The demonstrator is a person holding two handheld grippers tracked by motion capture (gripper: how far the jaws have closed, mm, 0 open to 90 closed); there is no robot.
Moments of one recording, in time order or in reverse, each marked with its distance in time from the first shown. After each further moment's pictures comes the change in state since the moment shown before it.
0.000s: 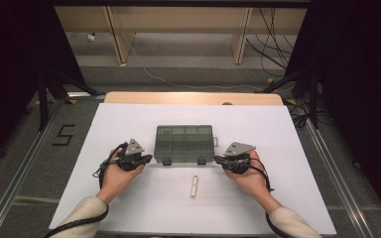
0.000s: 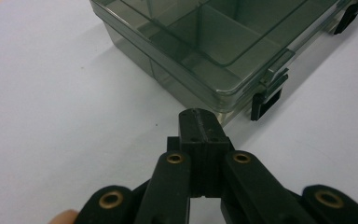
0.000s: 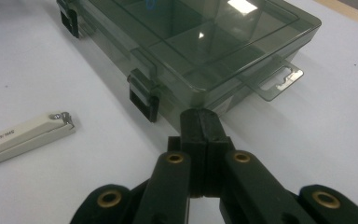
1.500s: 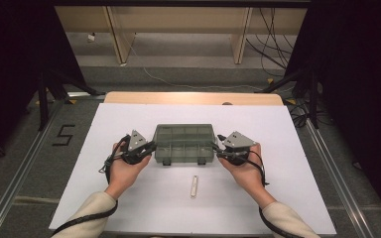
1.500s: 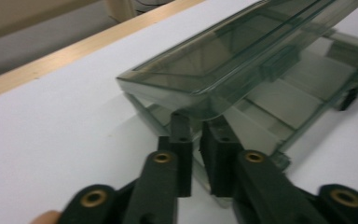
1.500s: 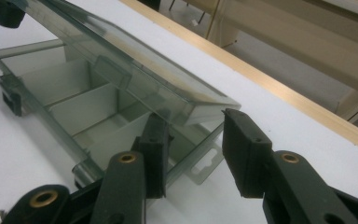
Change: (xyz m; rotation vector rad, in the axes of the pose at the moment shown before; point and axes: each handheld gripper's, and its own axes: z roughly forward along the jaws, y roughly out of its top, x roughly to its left) left arm -0.010 0.028 0.000 -0.192 0.147 -0.016; right arm 0.000 0.034 -0.005 -0.175 -0.215 -0.020
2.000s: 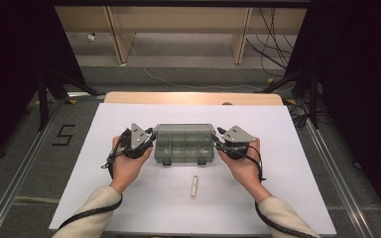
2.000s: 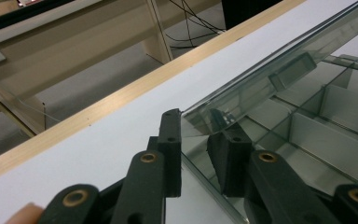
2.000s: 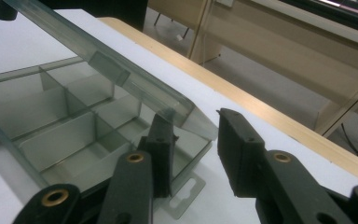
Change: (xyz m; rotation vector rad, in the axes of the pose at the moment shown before) left arm 0.003 0.018 0.004 -0.138 0.107 0.084; right arm -0.006 0.012 0.006 -0.067 -0.071 -0.009
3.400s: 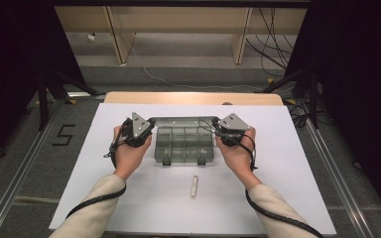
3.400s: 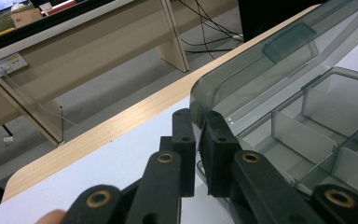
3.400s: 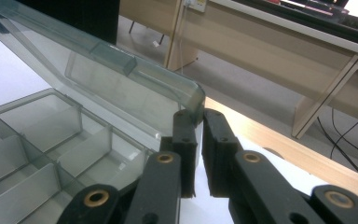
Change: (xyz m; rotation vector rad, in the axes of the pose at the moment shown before) left arm 0.015 0.017 0.018 -0.013 0.053 -0.002; right arm -0.006 0.025 0.020 -0.014 -0.102 0.060
